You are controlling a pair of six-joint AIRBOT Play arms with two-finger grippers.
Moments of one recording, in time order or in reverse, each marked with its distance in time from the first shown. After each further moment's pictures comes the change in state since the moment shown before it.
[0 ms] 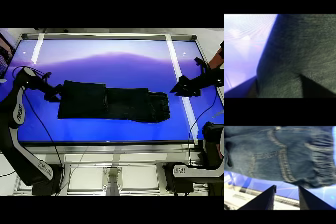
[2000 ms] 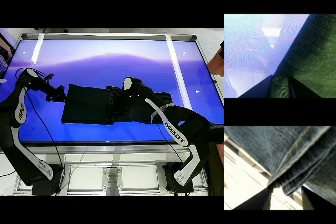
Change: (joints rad) left arm 0.004 -0.015 0.000 -0.009 -0.007 0.008; right arm 0.803 -0.383 0.076 0.044 -0.145 0.058
